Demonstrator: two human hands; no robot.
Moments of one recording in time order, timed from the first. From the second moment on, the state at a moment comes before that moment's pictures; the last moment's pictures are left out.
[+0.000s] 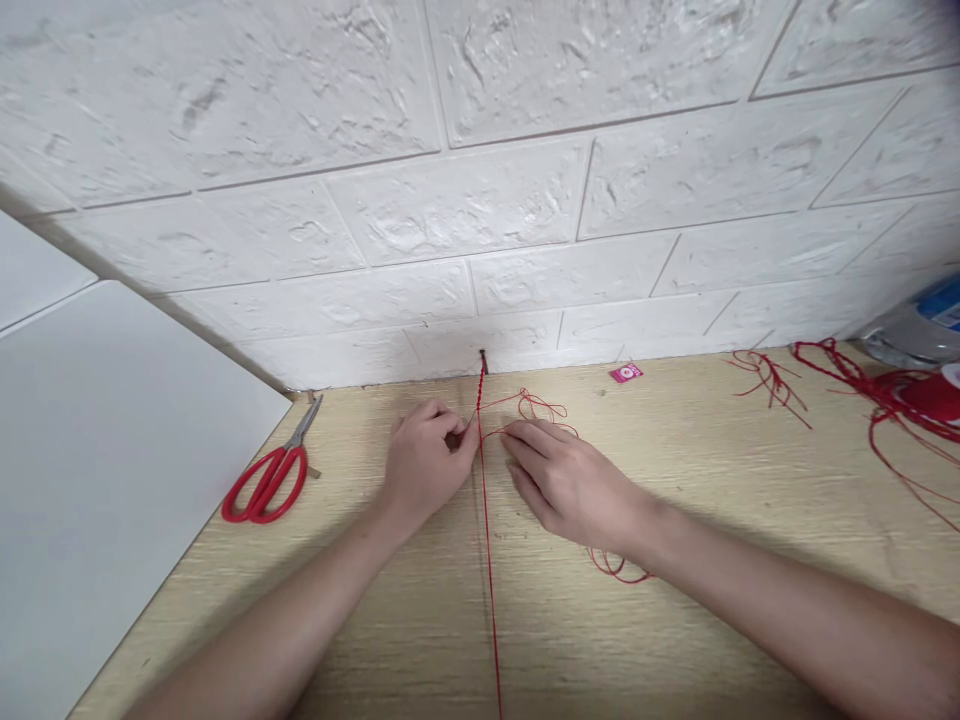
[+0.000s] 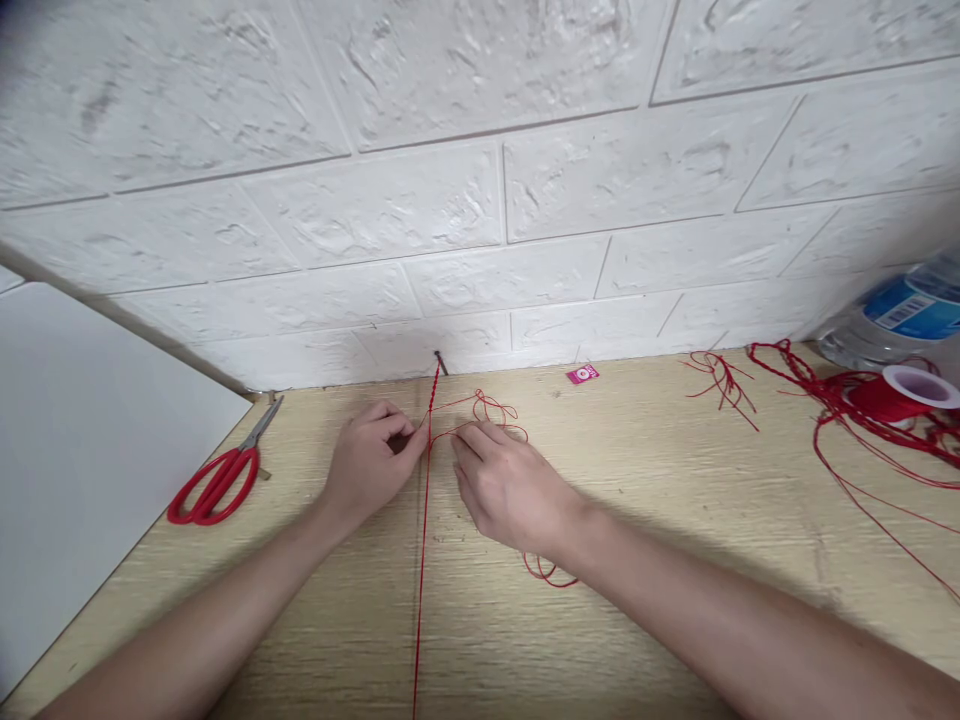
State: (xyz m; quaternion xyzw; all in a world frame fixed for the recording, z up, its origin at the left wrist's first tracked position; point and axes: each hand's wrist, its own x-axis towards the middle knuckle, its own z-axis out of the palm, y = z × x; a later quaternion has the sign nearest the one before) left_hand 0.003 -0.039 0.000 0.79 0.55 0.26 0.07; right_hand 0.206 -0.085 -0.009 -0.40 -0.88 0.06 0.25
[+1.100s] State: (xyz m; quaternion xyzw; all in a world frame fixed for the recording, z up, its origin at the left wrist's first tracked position) left_hand -0.007 -0.021 0.009 0.48 0.42 0.54 0.55; right_hand 0.208 -0.084 -0.010 -0.38 -0.89 0.07 0.26
